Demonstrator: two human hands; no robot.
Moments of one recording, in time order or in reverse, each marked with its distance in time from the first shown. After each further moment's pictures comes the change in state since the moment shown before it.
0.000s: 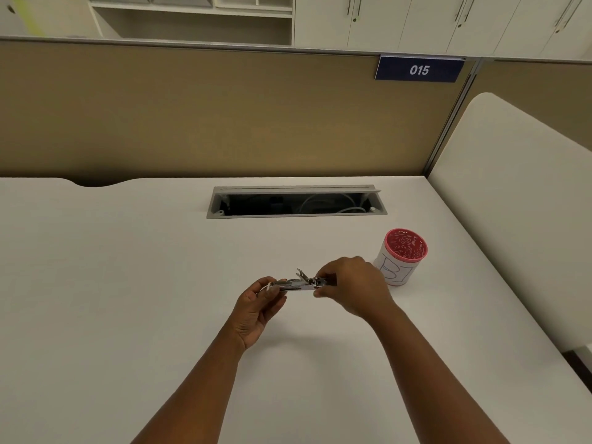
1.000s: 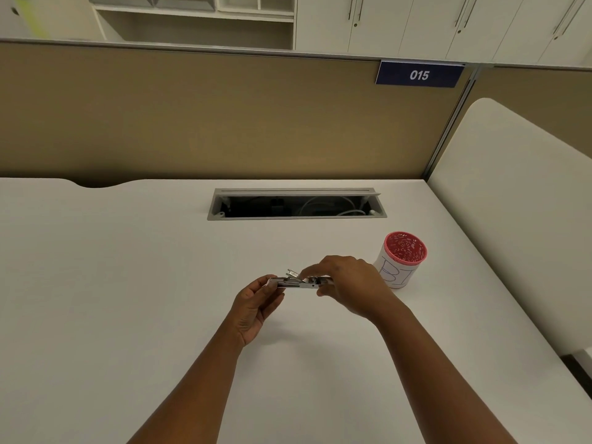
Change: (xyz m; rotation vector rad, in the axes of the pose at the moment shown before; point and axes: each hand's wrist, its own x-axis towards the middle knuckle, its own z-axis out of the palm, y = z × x) left_hand 0.002 0.006 0.004 0.029 0.065 0.003; right_hand 0.002 -0.004 -0.010 -0.124 -0.073 -0.260
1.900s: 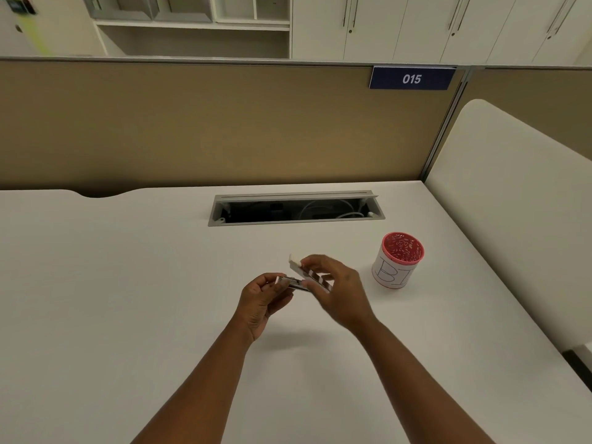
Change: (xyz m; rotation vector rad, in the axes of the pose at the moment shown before) left_hand 0.000 0.002 0.015 0.226 -0.031 0.084; right_hand -0.003 0.003 0.043 0.619 0.483 0.023
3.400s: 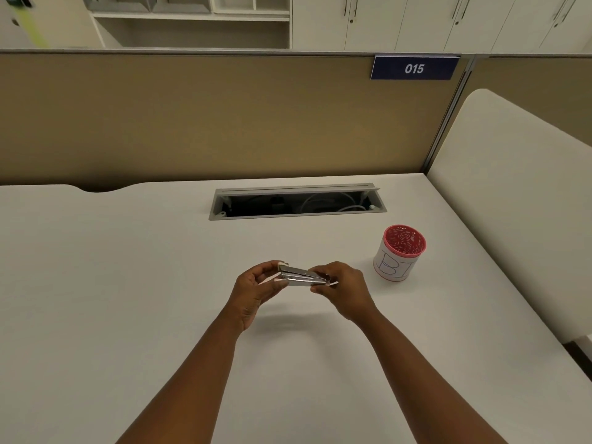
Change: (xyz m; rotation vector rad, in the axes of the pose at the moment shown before) left_hand 0.003 0.009 -0.016 0.202 -0.048 0.078; right_hand 0.003 0.033 0.006 -0.112 -0.147 0.205
